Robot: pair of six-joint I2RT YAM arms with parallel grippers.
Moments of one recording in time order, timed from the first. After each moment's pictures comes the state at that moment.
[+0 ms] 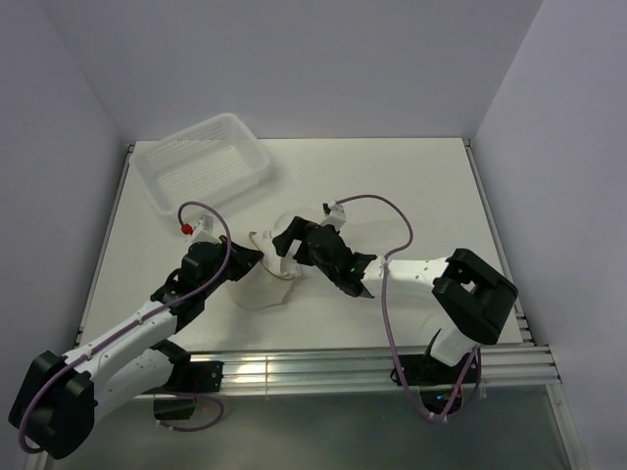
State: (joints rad) left arm -0.55 0.94 0.37 0.17 -0.05 -1.06; right arm 0.92 1.60 0.80 0.38 0.35 0.96
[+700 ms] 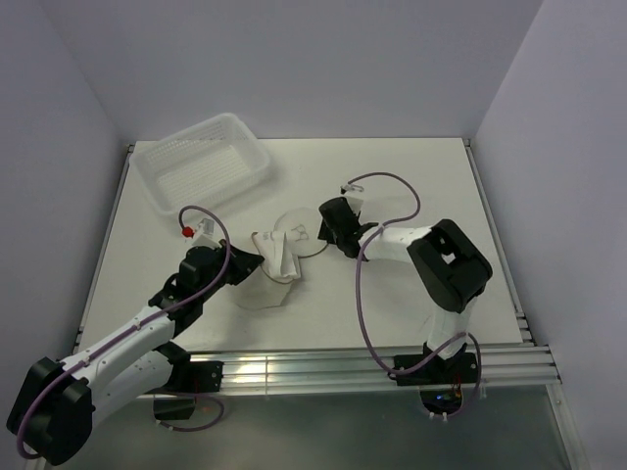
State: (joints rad) left arm -0.55 0.89 0.33 0.18 0.00 -1.04; right arm 0.64 1.80 0.95 0.09 0.43 0.71
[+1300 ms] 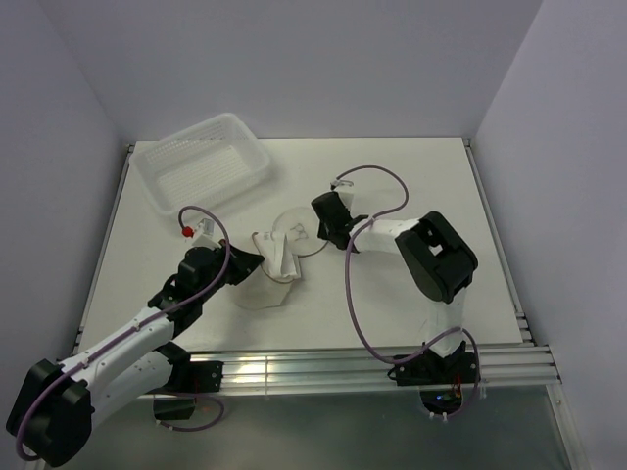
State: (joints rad) left arm -0.55 0.87 0.33 0.18 0.00 -1.03; right arm 0.64 1.93 1.10 -0.01 0.41 0.62
